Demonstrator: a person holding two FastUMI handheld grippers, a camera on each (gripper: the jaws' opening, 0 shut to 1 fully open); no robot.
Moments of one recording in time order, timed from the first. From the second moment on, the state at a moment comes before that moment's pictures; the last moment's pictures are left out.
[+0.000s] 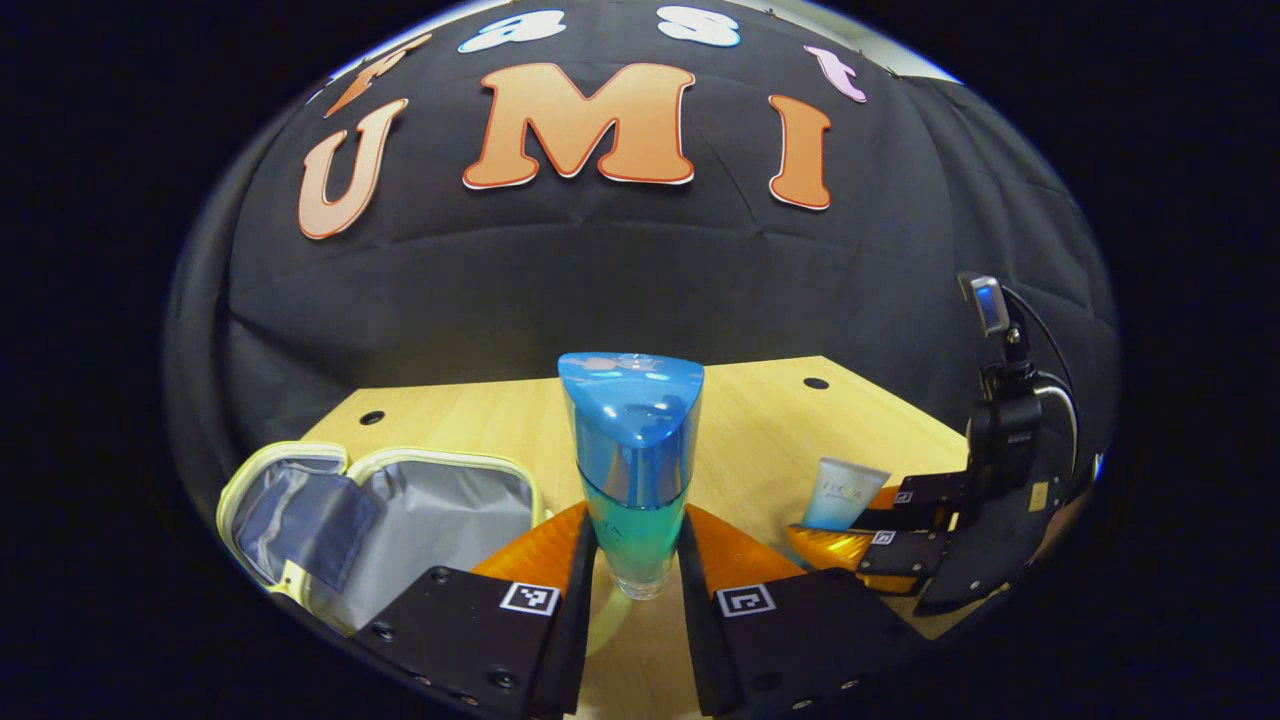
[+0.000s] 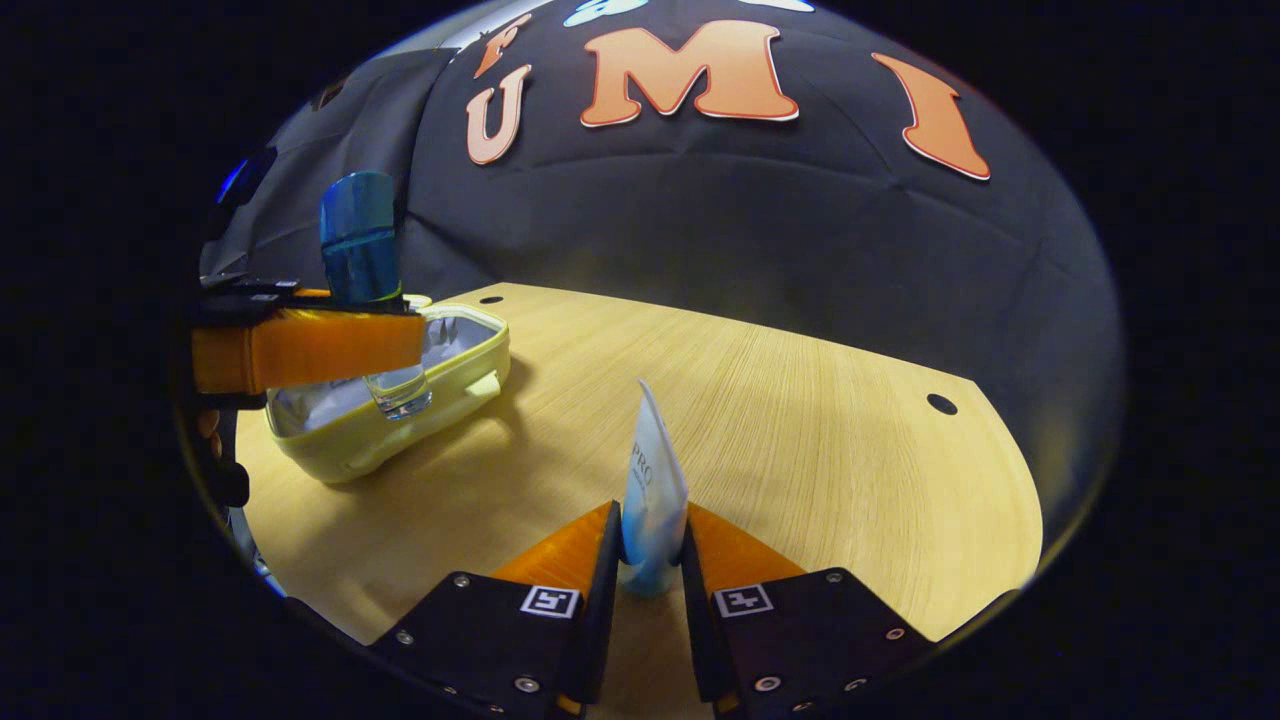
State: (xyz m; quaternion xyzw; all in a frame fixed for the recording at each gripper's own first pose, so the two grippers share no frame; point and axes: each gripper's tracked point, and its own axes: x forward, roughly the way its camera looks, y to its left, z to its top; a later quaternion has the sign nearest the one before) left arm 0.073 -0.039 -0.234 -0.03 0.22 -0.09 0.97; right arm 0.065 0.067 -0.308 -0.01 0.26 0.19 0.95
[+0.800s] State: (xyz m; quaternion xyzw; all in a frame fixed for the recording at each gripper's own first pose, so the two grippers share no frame) left arm 0.052 0.111 -0.170 -0.04 0.23 -0.03 0.97; right arm 0.056 0.128 -0.146 0.01 0.19 0.19 0.96
